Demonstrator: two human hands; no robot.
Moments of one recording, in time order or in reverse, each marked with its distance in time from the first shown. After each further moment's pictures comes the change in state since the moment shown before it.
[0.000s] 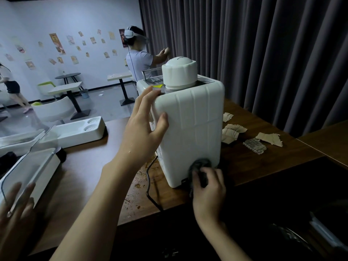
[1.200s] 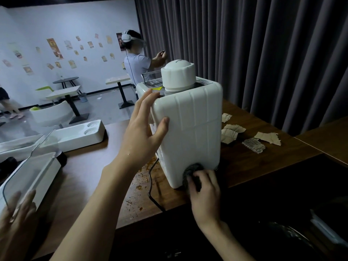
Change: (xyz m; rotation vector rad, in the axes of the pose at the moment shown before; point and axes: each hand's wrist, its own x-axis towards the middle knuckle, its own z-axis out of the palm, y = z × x) left_hand -0.001 -0.008 -0.005 -0.006 -0.050 0.014; right_hand -0.006 -0.002 0.000 -0.031 -0.116 -0.112
